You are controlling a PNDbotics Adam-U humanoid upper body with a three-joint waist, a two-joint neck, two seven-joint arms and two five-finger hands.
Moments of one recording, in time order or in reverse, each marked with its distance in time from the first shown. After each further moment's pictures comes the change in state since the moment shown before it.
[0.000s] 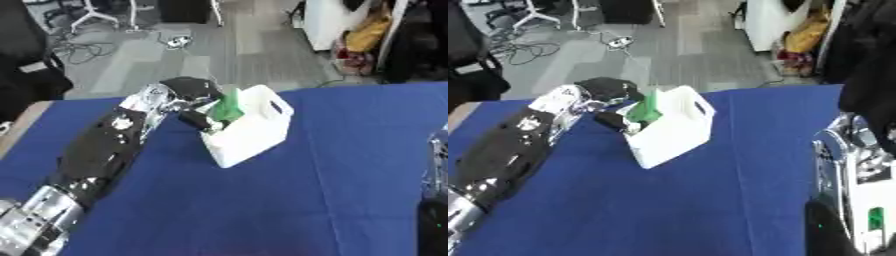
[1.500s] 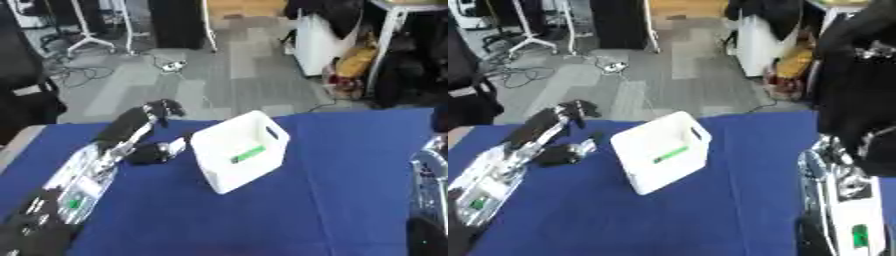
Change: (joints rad) left arm 0.521 0.110 0.153 -0.896 0.666 0.297 0.292; right arm 0.002 -0.059 -0.035 0.018 0.265 0.129 0.242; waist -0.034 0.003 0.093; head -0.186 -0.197
